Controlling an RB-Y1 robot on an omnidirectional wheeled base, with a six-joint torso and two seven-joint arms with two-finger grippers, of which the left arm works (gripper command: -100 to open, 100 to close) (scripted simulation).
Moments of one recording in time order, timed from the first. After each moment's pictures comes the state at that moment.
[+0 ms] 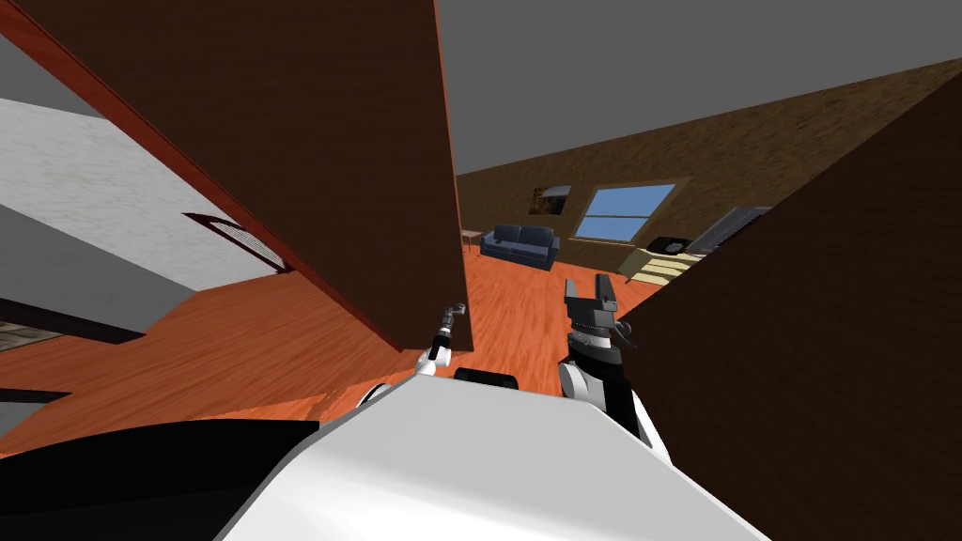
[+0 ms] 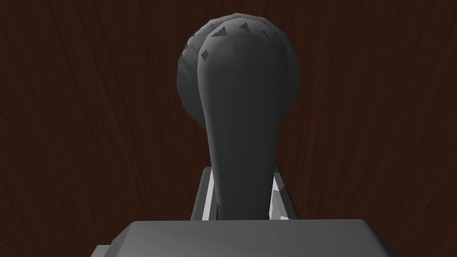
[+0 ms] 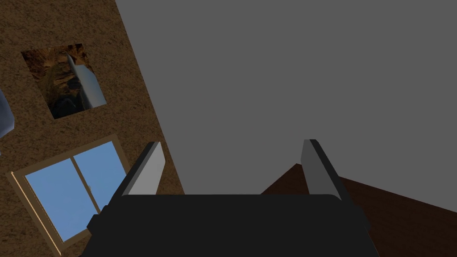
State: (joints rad) arm -0.18 0.06 0.09 -0.59 0.08 -0.80 -0.02
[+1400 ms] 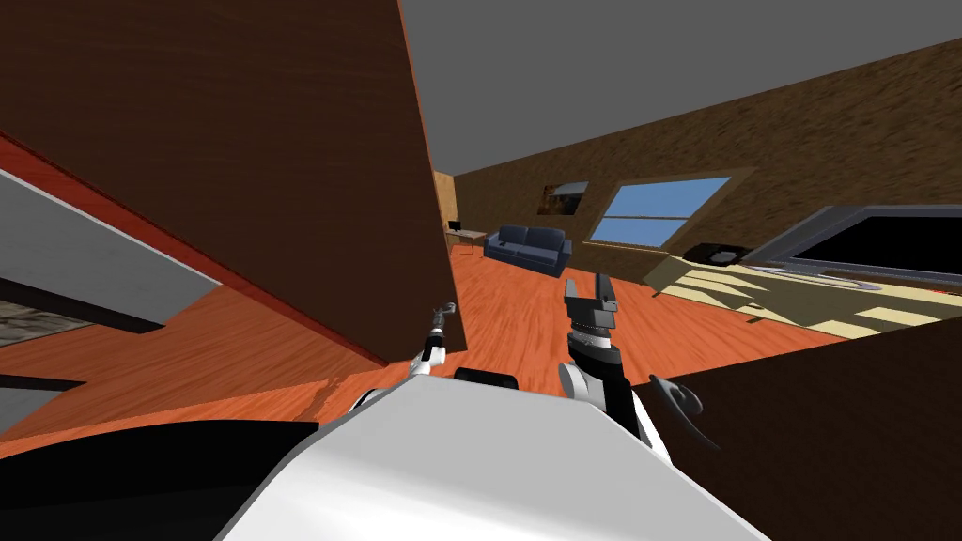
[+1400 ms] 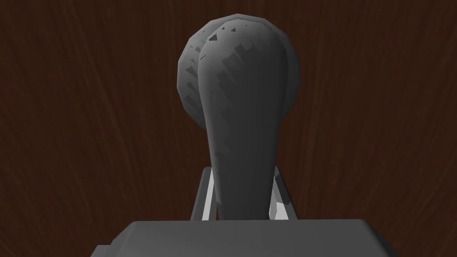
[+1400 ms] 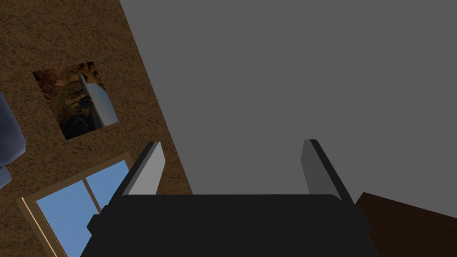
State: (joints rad) arm -0.16 0.08 0.20 -0.60 0.15 -0.80 -0.06
